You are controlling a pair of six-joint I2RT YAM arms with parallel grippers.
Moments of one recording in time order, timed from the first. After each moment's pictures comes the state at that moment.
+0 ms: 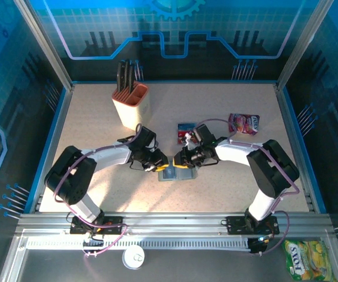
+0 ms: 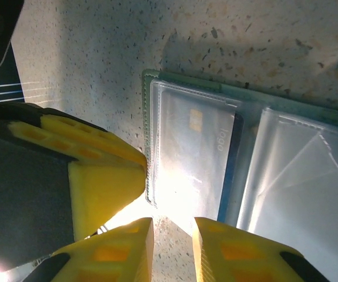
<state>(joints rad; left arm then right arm) -0.53 1.63 0.85 -0.32 0.51 -1.00 0.57 1.72 0.89 -0.22 -0.69 0.68</state>
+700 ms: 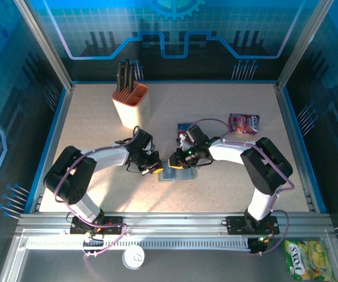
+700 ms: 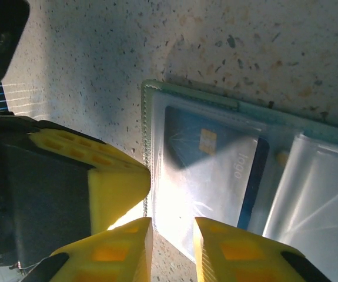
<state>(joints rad) -0.50 1.64 0.80 -0.32 0.50 -0.94 0.63 1.77 0.94 -0.22 -0.62 0.70</state>
